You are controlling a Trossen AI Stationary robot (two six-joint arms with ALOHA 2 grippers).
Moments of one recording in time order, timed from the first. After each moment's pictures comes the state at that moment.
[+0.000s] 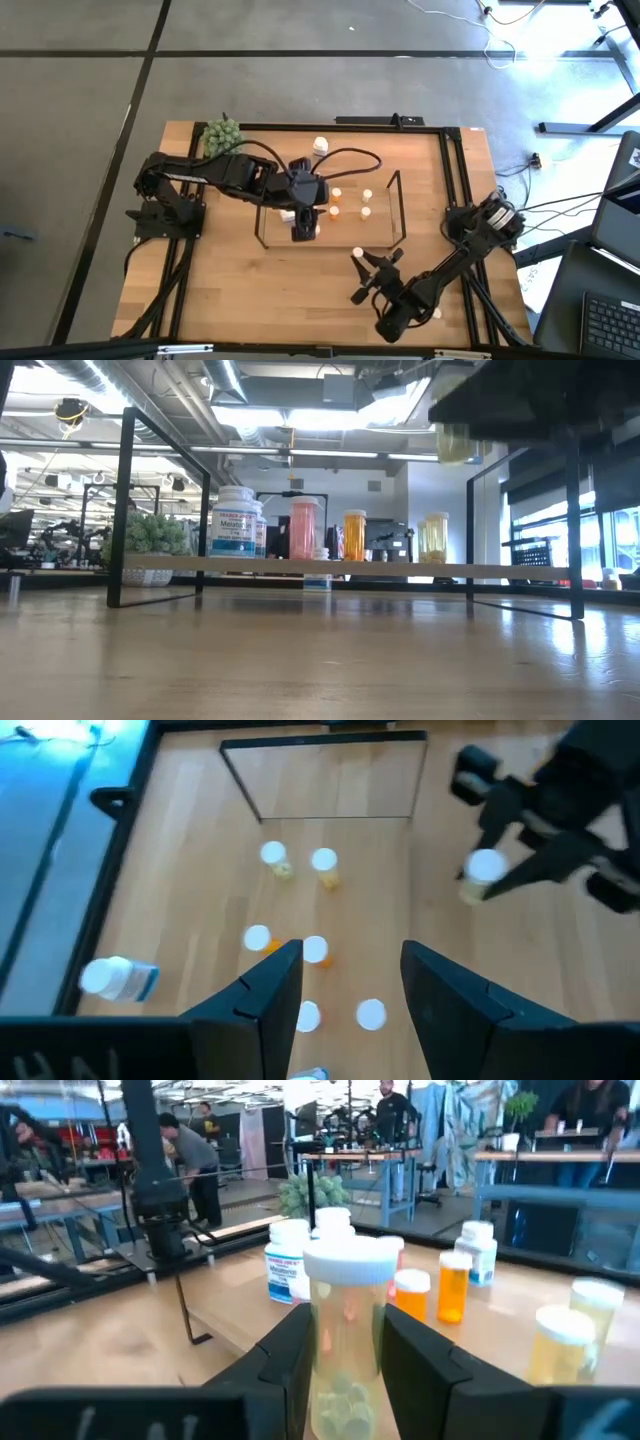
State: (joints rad) left arm -0.18 1.72 1.98 -1.02 -0.34 -0.12; right arm 0.80 1.95 1.07 -0.16 1.54 1.17
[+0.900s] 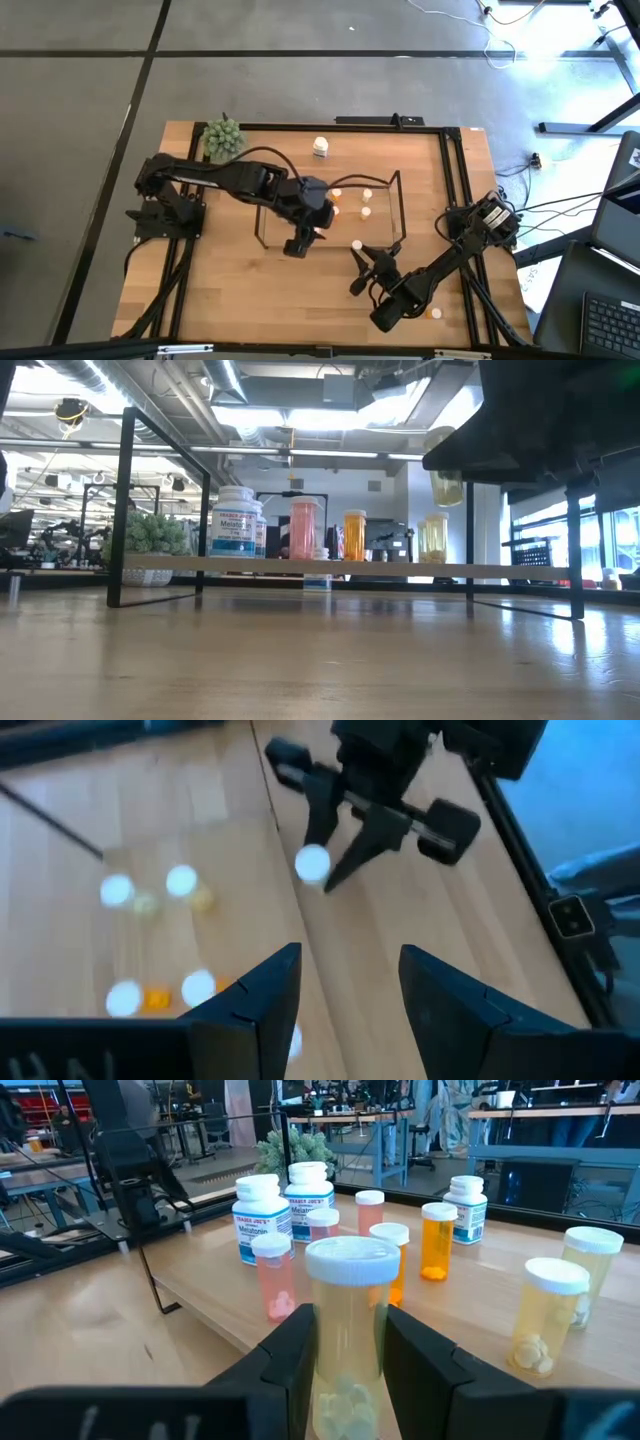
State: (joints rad) left arm -0.16 1.72 1.84 -0.88 0.01 0.07; right arm 0.74 1.96 1.07 -0.39 1.44 1.41
